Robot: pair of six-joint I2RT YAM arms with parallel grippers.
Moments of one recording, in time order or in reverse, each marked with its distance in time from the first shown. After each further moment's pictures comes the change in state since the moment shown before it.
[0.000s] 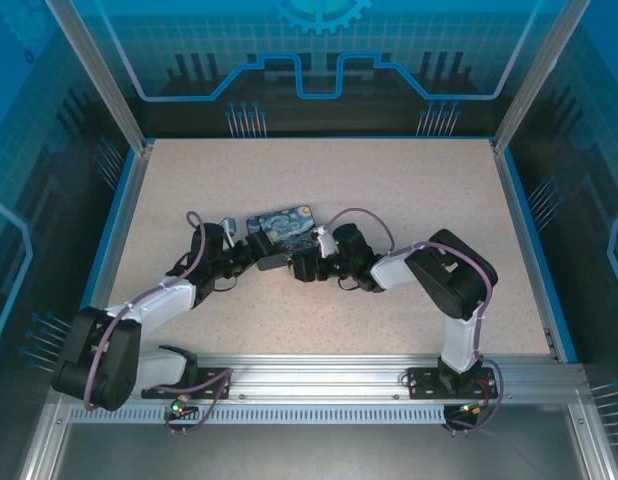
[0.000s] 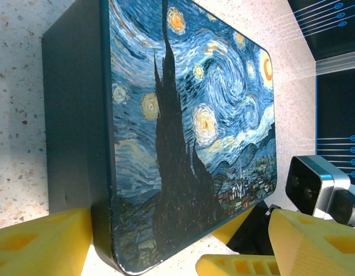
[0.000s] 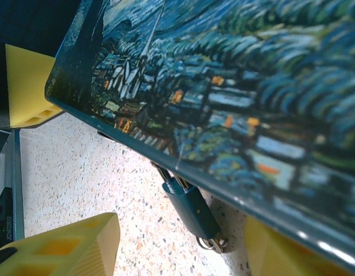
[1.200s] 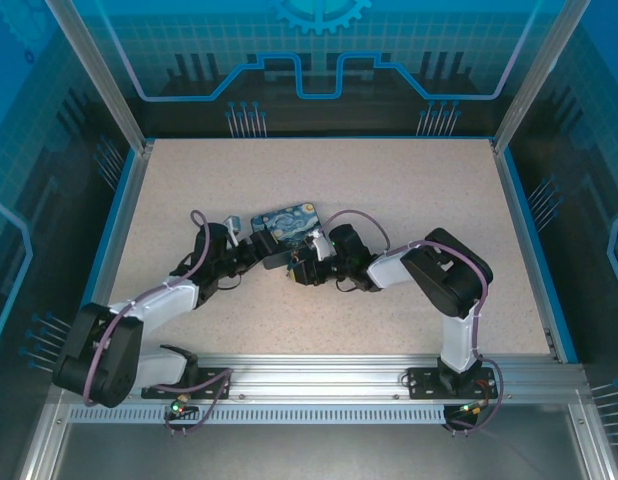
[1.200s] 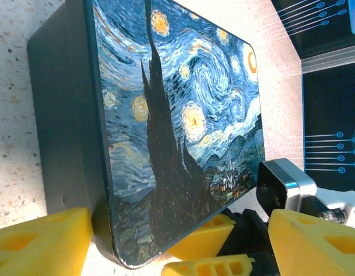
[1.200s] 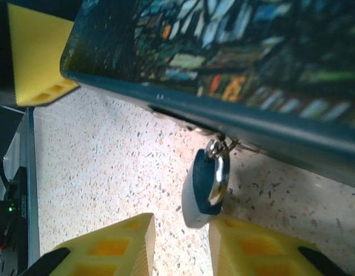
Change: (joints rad) left arm -0.036 -0.002 -0.002 0.051 -0.009 -0.024; right arm 0.011 0.026 0.019 -0.024 -0.073 -0.016
